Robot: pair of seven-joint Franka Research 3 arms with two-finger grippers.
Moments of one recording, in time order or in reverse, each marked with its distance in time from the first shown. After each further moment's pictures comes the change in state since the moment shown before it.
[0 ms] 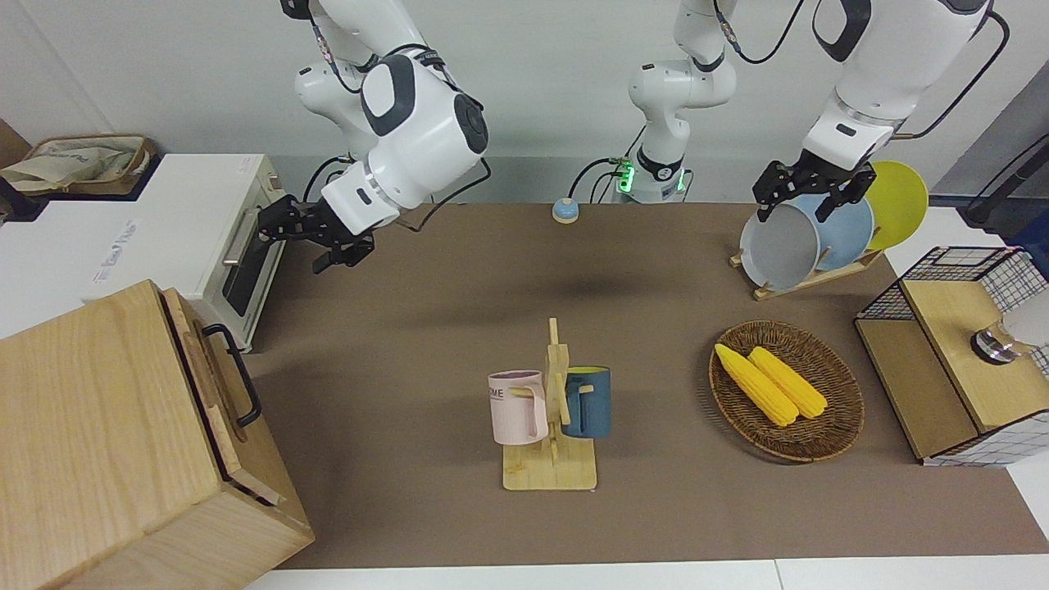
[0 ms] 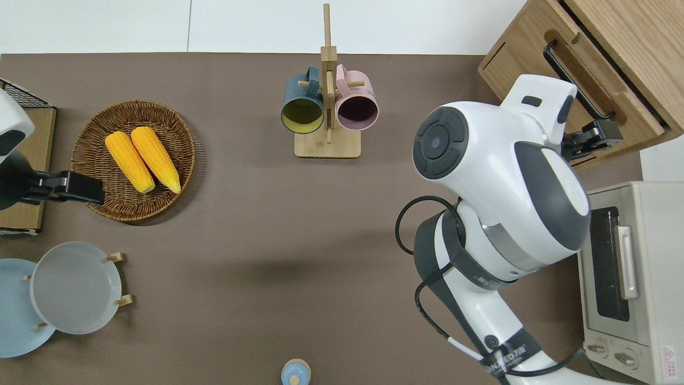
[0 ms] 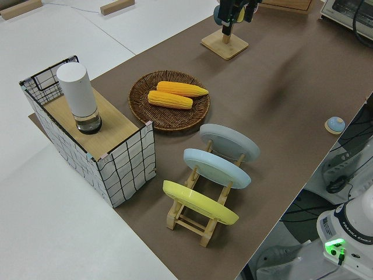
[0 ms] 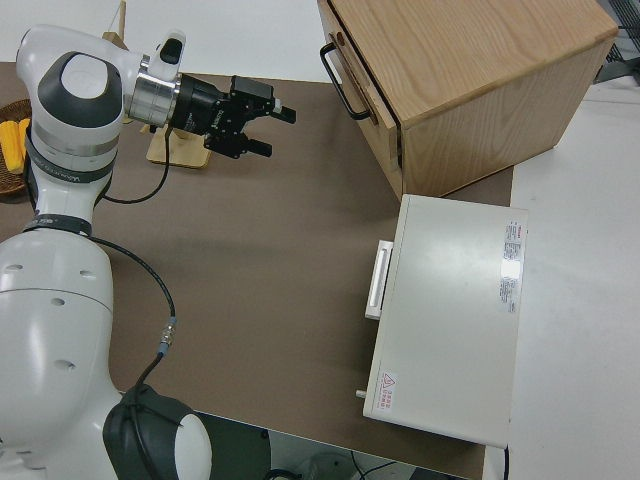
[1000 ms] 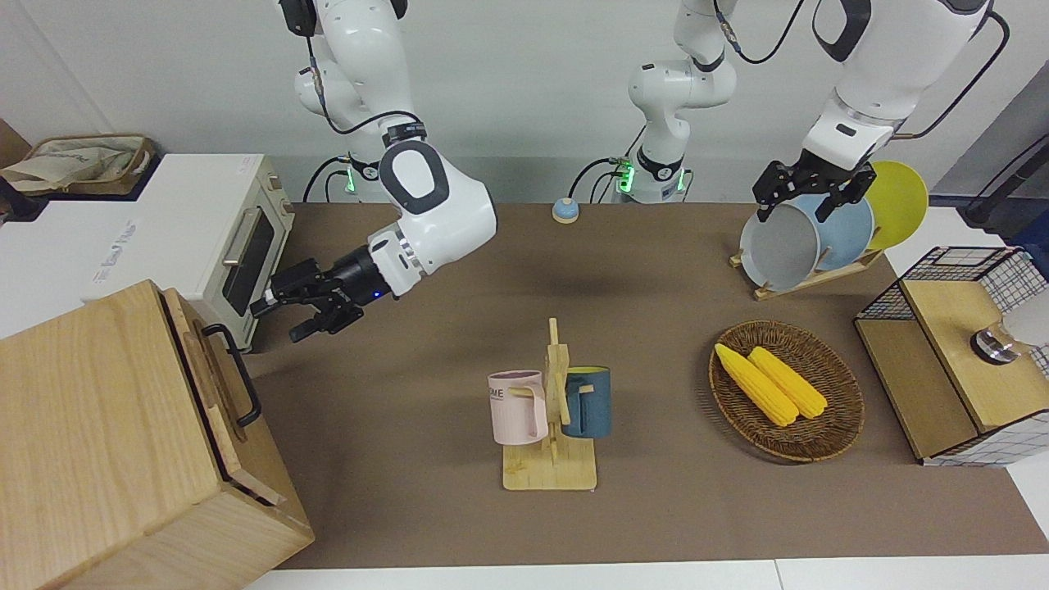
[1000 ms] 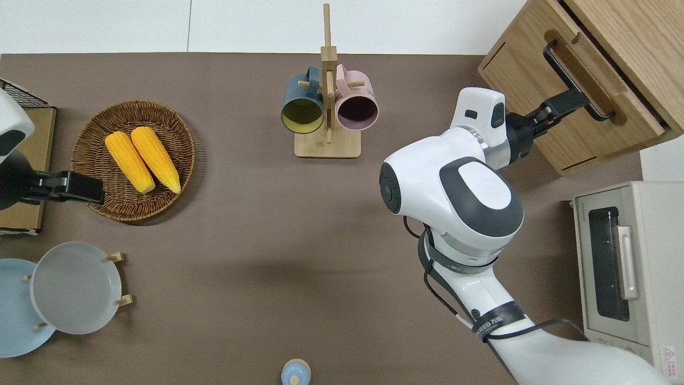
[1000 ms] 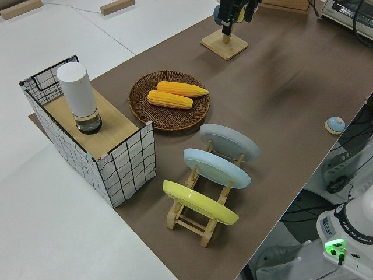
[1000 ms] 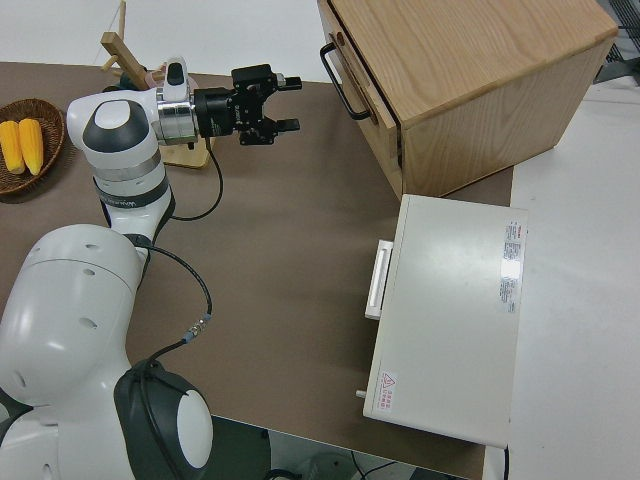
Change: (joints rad) left arm 0.000 0.000 0.000 0.000 0.000 0.000 0.000; right arm -0.015 0.103 -0.018 -0.146 -0.487 0.275 0.199
